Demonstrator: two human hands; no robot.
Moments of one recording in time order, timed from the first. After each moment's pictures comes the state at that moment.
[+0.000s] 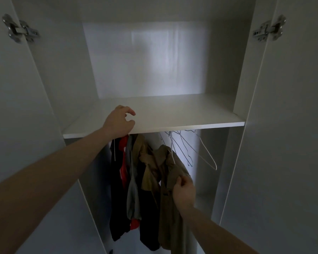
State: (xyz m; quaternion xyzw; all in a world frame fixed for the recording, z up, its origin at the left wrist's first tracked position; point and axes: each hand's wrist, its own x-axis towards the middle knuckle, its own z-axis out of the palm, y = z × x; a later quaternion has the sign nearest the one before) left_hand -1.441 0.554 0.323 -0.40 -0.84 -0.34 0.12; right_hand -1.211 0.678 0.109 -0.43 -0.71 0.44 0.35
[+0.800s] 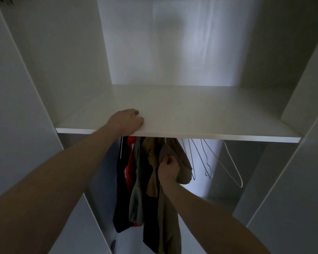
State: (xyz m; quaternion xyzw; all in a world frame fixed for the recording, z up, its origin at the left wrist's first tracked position) left_hand -1.520 0.603 0.292 -0.26 -0.94 -0.20 0.02; right_hand -1.402 0.725 0.099 -0.34 -0.65 0.62 0.28
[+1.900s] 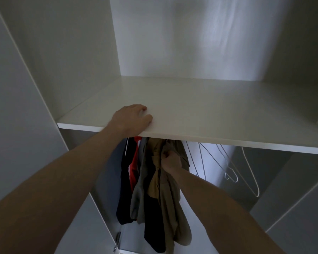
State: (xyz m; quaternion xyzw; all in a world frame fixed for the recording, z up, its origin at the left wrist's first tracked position) left_hand -1.528 0.602 0.283 -0.25 -0.95 -0.18 0.04; right_hand -1.470 0.771 0.080 -0.25 -0.84 0.48 0.07
